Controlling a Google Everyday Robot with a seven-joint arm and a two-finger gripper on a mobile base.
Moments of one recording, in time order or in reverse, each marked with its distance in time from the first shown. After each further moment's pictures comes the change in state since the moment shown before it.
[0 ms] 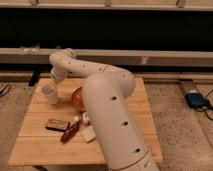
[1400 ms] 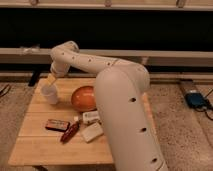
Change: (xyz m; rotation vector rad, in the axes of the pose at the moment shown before) arm -0.003 0.001 -0.063 0.058 -0.071 0.009
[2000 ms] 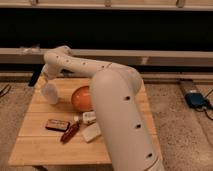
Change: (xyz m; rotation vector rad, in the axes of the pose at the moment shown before) arm -0.035 0.043 0.020 -0.099 -0.061 -0.055
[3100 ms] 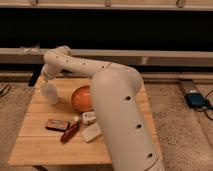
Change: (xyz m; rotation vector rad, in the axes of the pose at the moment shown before) arm -0.003 0.007 0.003 -0.012 -0.037 0.003
